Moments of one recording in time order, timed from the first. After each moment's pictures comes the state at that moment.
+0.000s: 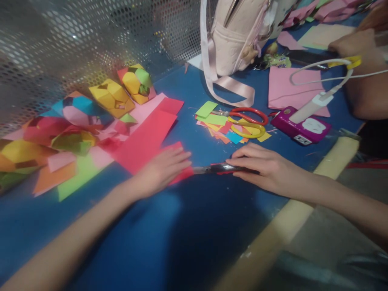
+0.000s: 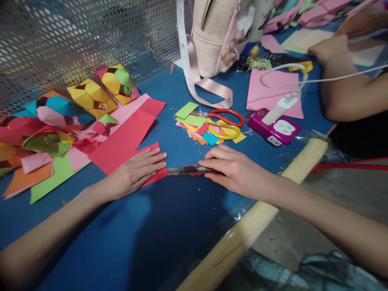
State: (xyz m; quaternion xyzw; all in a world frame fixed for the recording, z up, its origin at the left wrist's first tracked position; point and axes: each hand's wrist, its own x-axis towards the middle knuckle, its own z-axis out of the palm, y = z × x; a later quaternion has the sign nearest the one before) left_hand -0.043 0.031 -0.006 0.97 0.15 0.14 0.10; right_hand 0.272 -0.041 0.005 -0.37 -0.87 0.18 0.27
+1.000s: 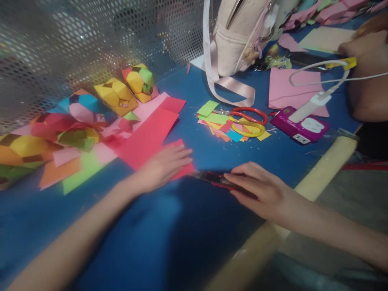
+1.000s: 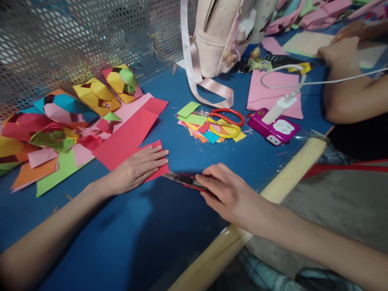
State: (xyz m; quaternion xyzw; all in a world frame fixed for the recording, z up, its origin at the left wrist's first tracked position) left_hand -0.043 0.030 -0.009 0.97 0.14 0.14 0.12; right_hand 0.246 -0.089 0.000 -0.42 -0.85 0.14 0.29
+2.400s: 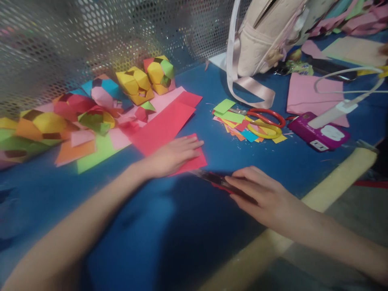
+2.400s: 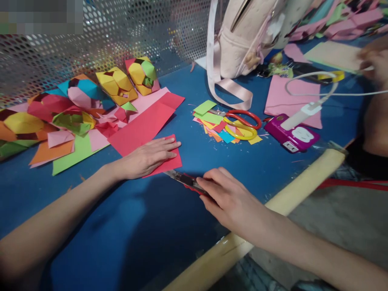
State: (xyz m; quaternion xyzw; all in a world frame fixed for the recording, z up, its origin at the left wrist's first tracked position) left_hand -0.043 0.035 -0.007 0.98 0.15 0.13 0.10; right_hand 0.220 -0.093 0.005 -0.41 -0.86 0.15 0.26
